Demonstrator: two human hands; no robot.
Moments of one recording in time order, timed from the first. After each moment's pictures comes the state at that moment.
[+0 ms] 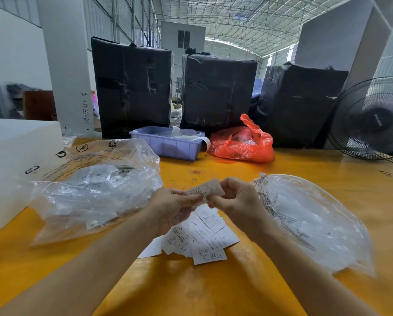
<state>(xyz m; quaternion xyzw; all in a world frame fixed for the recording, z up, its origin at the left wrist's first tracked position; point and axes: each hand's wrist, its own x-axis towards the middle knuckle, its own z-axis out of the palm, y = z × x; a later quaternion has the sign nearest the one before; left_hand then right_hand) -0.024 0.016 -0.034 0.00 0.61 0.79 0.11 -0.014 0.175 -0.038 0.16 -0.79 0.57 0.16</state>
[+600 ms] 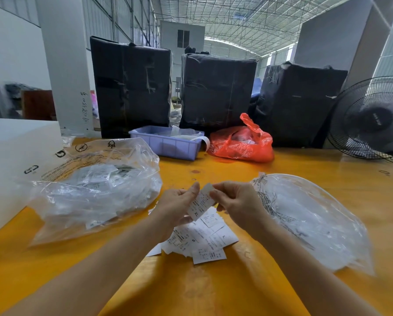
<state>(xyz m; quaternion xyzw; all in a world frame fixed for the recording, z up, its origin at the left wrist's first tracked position) -0.017 0.027 -0.038 0.01 0.68 0.73 0.06 -0.016 0.178 -0.036 0.16 -0.83 0.52 0.14</state>
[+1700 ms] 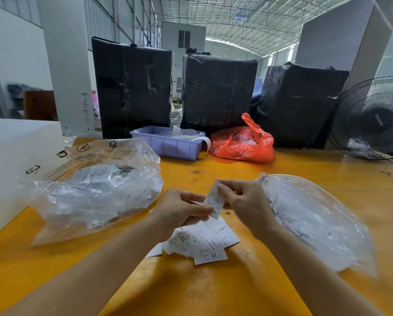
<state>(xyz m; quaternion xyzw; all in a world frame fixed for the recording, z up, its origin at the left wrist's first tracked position) -0.018 0.022 -0.040 0.06 0.70 0.71 0.10 -0.018 0.181 -0.036 0.11 -0.78 0.59 0.18</state>
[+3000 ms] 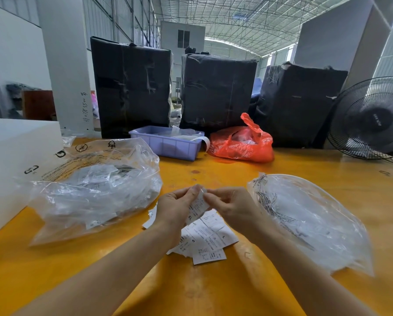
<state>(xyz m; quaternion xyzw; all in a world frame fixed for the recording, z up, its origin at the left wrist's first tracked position) -0.014 0.039 -0.048 -0.03 0.59 0.81 -0.02 -0.004 0.171 -0.030 0.13 -0.84 0.52 0.08</state>
